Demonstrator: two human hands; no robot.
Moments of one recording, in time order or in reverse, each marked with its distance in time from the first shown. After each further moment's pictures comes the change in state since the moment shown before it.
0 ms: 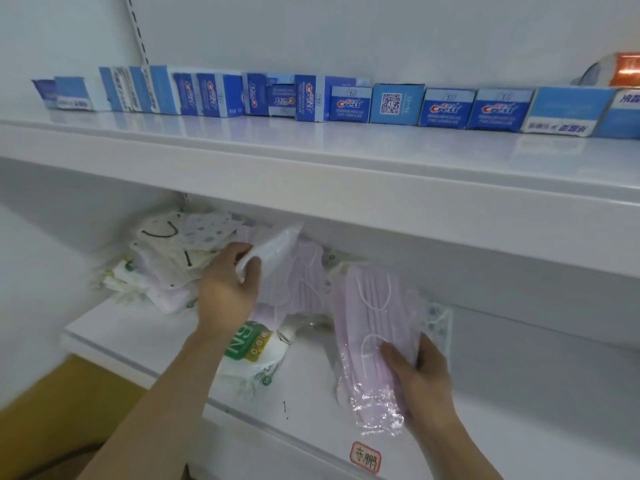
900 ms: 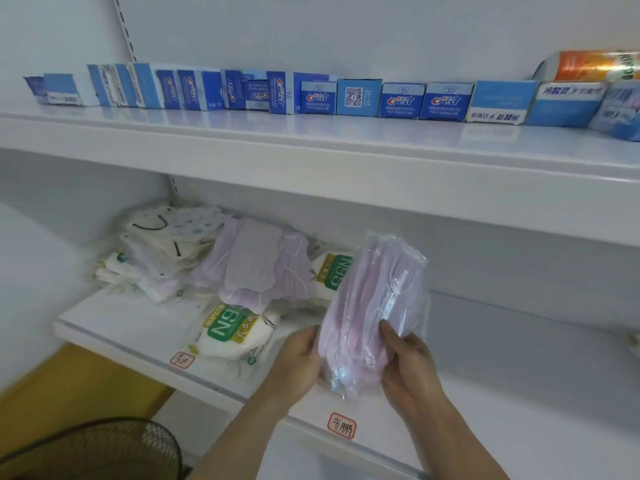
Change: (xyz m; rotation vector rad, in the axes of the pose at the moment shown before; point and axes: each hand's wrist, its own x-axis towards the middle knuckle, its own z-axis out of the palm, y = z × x) left_hand -0.118 0.121 0.013 -0.565 -0.781 -0.609; right_hand -0.013 -0.021 -0.018 0.538 -0.147 0.325
